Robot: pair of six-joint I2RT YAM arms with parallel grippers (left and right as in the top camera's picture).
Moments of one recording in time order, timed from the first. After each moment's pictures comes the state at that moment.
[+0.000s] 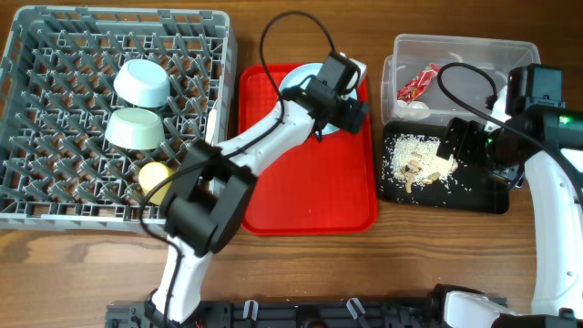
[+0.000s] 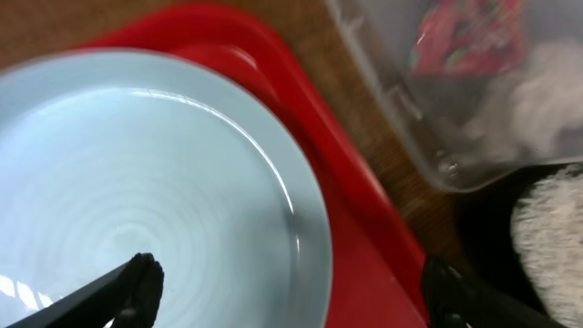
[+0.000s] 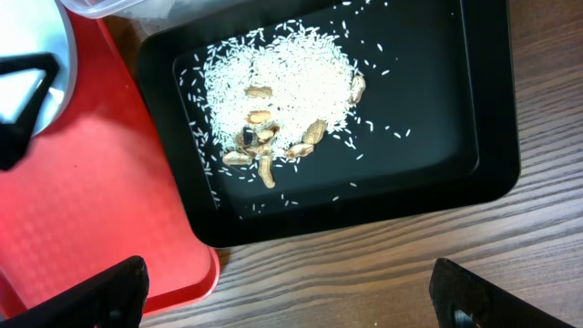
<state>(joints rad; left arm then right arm) -0.66 2.18 1.62 -0.37 0.06 -0.14 -0.16 1.37 1.33 -1.30 -0.07 0.23</state>
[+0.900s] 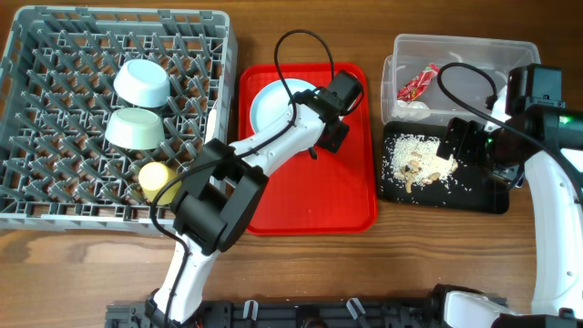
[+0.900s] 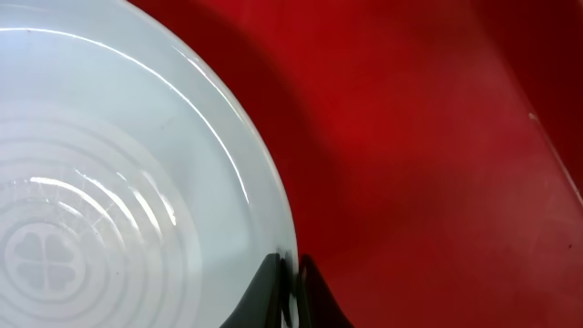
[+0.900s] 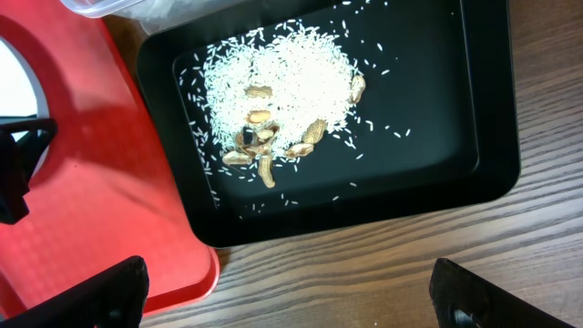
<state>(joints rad) -0.70 2.22 1.66 -0.71 -0.09 -0.11 -0.16 1.37 1.33 -1.30 -0.07 0.23</state>
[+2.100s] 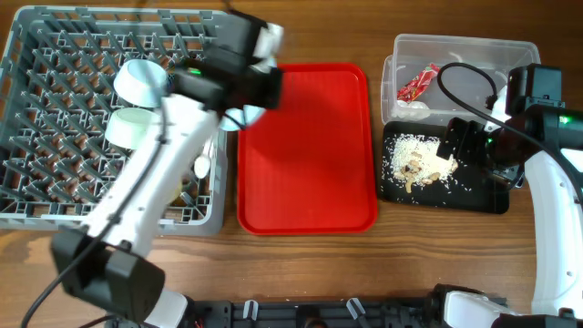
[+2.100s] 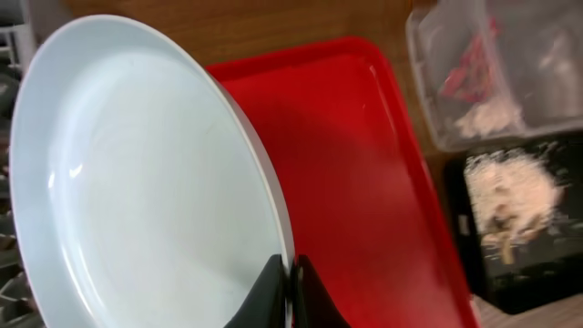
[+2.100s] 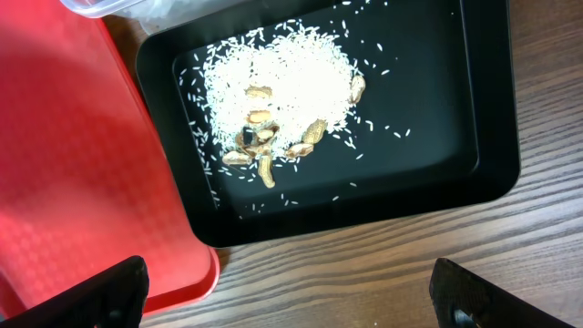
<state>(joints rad) -0.37 1.69 1.62 -0.88 0.16 -0.18 -0.16 1.37 1.33 -1.30 -0.07 0.23</state>
